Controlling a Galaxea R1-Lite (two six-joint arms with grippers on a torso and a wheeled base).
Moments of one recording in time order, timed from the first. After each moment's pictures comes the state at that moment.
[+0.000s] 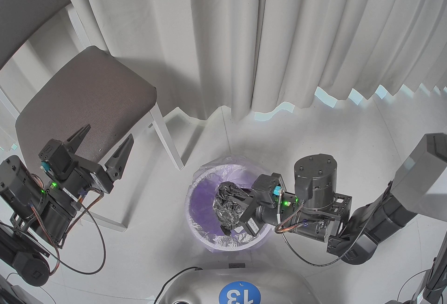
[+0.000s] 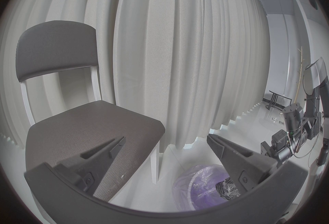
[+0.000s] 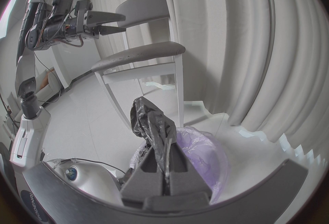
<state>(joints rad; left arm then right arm) -0.37 1.56 -0.18 -1.55 0.07 0.09 0.78 2.07 -0.76 -1.02 0.04 -0.26</state>
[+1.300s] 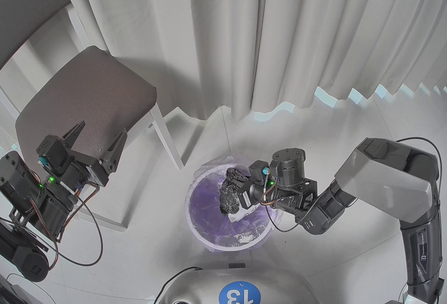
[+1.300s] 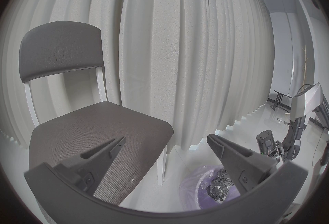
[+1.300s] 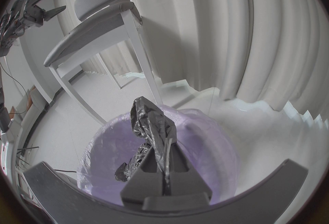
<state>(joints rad) -0.32 1.57 -0.20 -1.55 0.06 0.08 0.60 2.41 -1.10 -0.95 0.08 -0.12</state>
